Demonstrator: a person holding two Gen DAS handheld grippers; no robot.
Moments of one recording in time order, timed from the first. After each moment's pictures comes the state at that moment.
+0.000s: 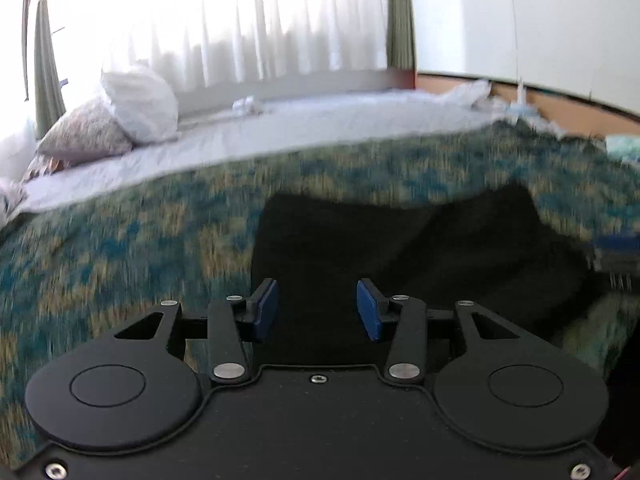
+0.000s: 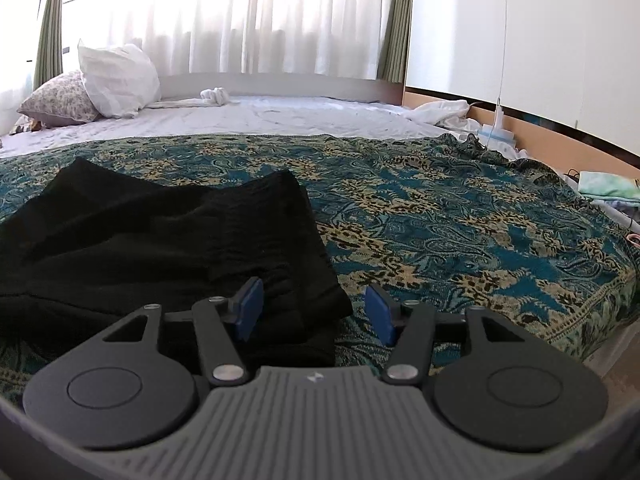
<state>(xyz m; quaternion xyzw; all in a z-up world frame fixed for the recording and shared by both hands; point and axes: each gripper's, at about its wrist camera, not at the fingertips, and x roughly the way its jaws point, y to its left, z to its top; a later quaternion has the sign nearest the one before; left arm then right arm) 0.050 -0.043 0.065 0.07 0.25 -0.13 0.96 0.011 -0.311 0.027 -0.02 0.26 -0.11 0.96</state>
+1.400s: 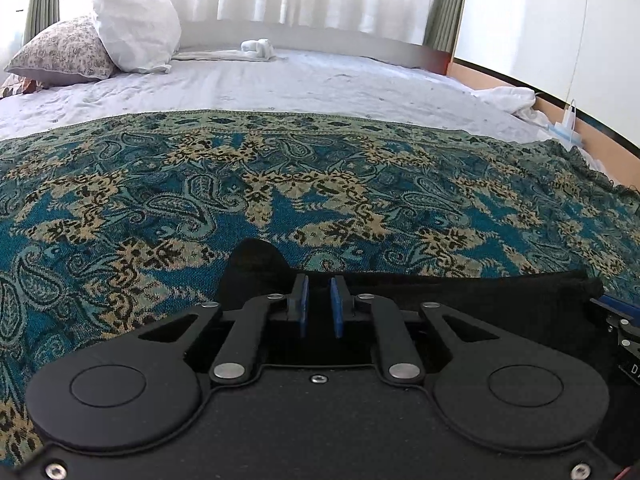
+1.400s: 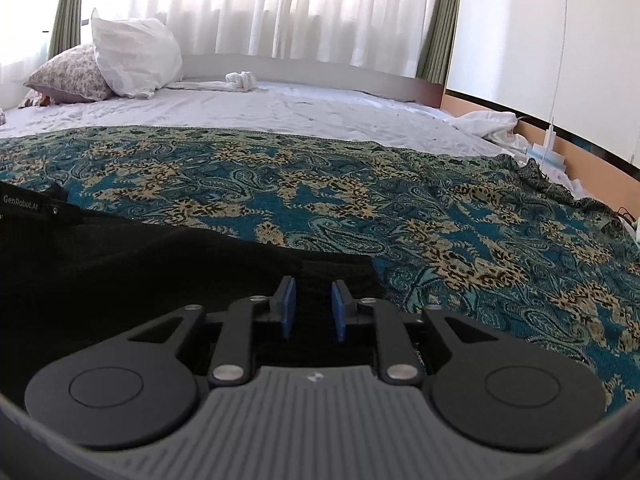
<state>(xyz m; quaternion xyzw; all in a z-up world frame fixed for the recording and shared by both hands) 0.246 -0.062 0.009 -0.02 0.33 -0.11 0.94 0.134 -0.298 0.014 -0.05 0.28 -0.07 0.96</state>
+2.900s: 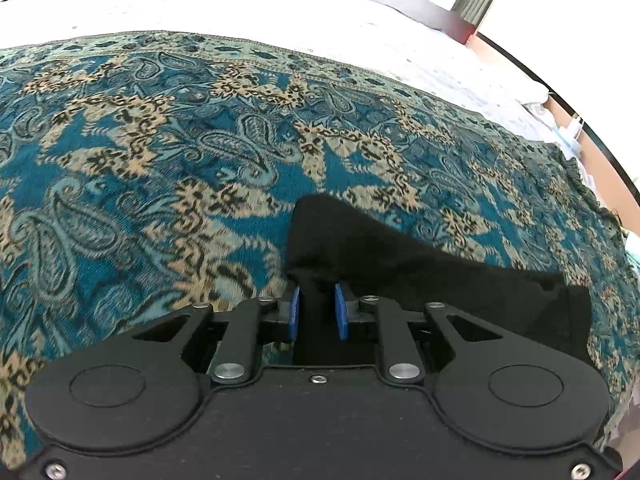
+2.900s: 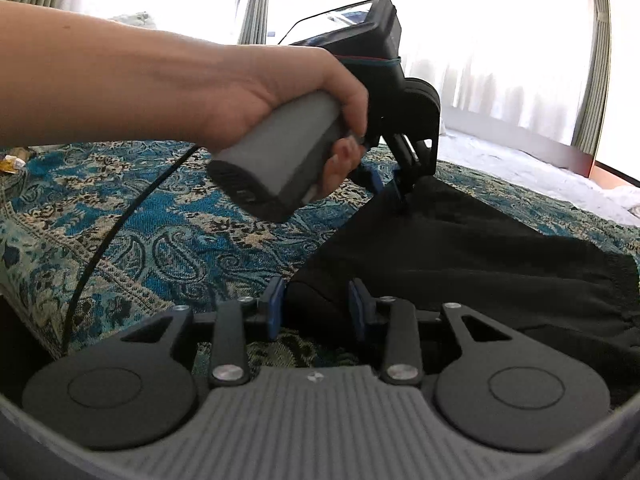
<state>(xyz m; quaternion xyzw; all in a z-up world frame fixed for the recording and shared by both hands) 0.263 0.000 0.028 -0.12 0.45 -0.12 0.88 0.001 -0.073 0.008 -0.10 0.23 0.16 0.95</state>
